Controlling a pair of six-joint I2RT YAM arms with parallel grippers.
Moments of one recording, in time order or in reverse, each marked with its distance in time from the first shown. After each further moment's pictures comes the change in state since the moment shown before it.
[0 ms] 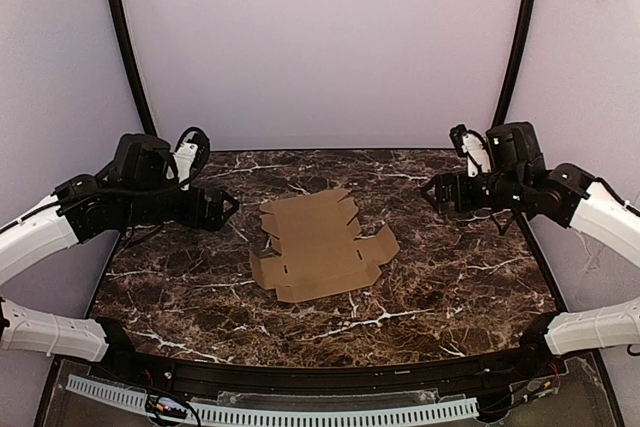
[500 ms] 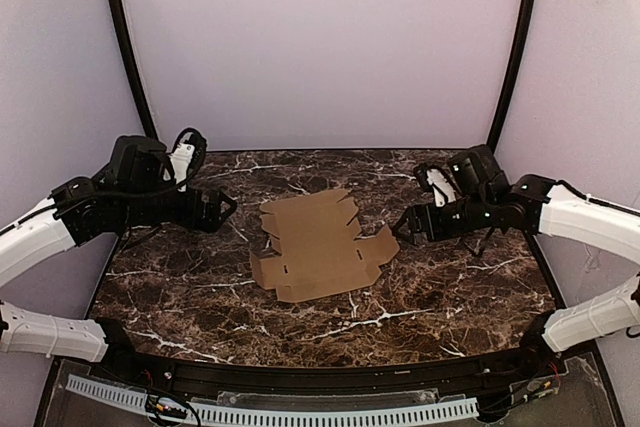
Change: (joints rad) left arm 0.000 -0.029 -0.013 0.000 -0.002 0.000; right arm 0.090 0.141 -0.071 0.035 -0.223 0.141
